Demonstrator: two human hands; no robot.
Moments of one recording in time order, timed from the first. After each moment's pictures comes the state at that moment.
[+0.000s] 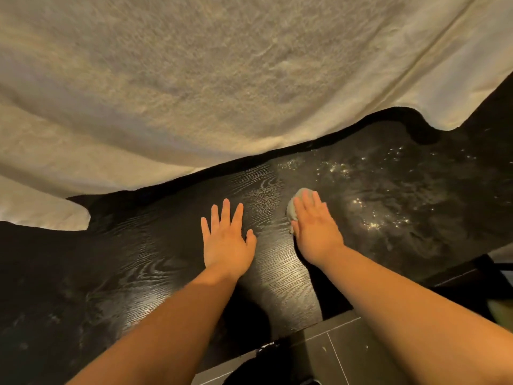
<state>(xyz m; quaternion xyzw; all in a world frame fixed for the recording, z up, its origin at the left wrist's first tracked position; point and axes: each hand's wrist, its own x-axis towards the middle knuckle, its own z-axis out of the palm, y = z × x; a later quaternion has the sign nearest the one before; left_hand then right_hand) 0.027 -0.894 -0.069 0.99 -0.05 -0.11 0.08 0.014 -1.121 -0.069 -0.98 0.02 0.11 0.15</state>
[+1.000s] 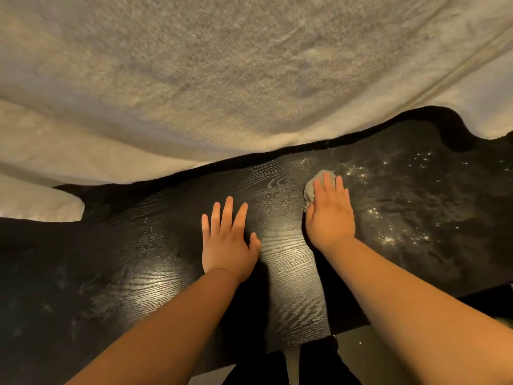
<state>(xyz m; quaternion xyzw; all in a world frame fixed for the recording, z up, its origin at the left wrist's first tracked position) 0.028 -0.896 -0.081 0.99 -0.04 -0.10 0.07 0.064 -1.136 -0.072 -0.99 0.06 0.07 0.13</state>
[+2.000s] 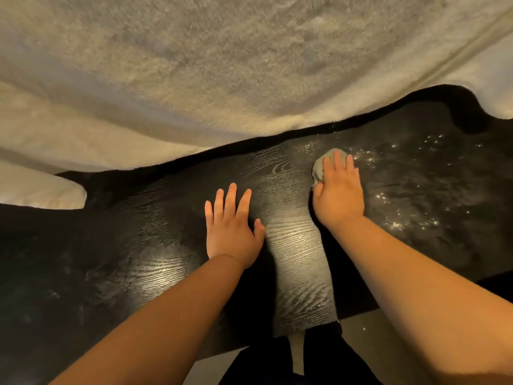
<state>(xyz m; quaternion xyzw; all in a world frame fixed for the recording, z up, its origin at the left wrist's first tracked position) 0.025 -0.896 -0.081 0.99 -0.04 -0.10 0.07 0.077 -1.142 -0.072 -0.99 0.07 0.07 0.12</state>
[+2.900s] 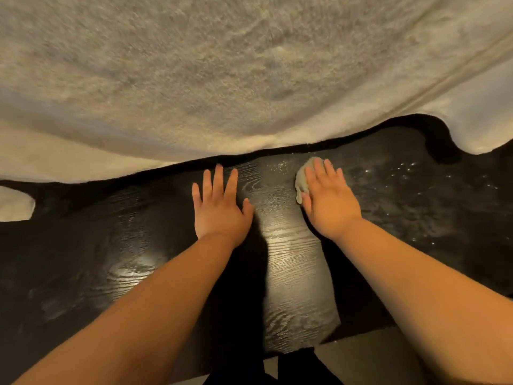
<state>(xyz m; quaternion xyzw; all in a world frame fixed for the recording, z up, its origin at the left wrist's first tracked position) 0.104 -0.958 -0.079 0.99 0.00 -0.10 0.07 0.114 -1.213 -0.068 -0.99 -0.09 0.11 0.02</state>
